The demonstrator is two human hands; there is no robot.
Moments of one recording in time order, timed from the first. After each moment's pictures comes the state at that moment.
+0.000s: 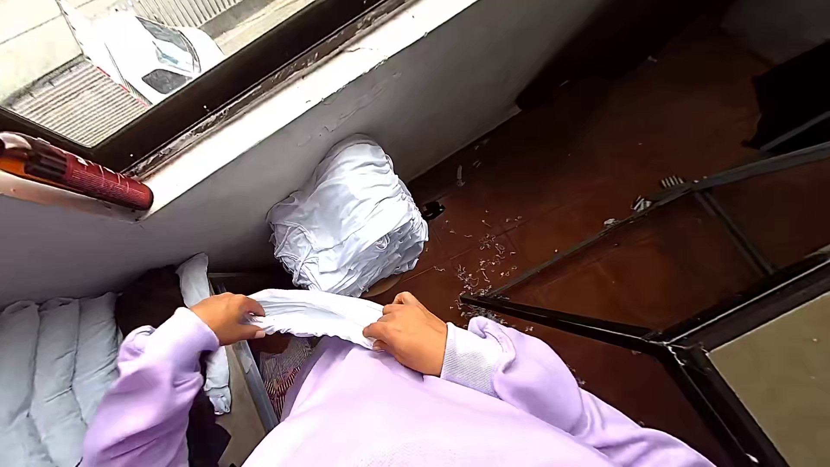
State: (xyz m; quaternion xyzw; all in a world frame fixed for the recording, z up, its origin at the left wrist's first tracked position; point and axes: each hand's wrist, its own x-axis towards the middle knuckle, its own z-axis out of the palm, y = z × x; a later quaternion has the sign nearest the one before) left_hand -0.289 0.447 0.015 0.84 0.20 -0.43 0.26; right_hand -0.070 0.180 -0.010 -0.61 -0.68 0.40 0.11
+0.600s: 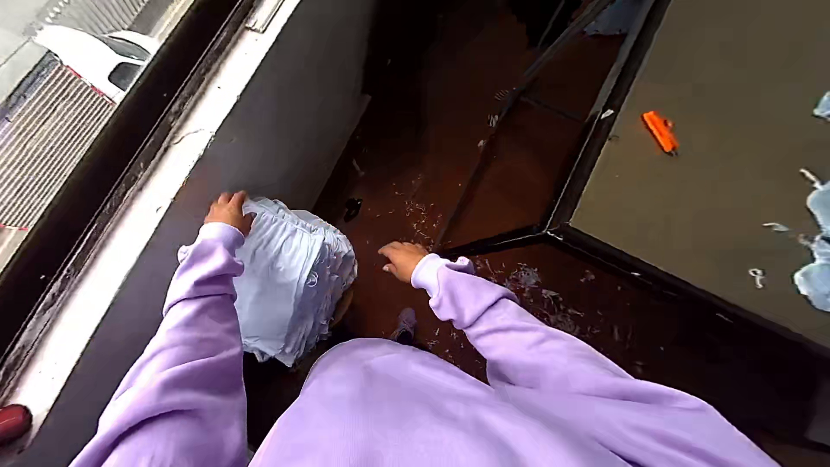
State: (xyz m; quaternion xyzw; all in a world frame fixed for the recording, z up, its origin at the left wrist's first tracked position) left_hand 0.042 0.503 -0.089 0.96 0.16 -0.16 0.19; right_hand 0.060 0.115 -0.094 -0.87 -0.25 0.41 0.09
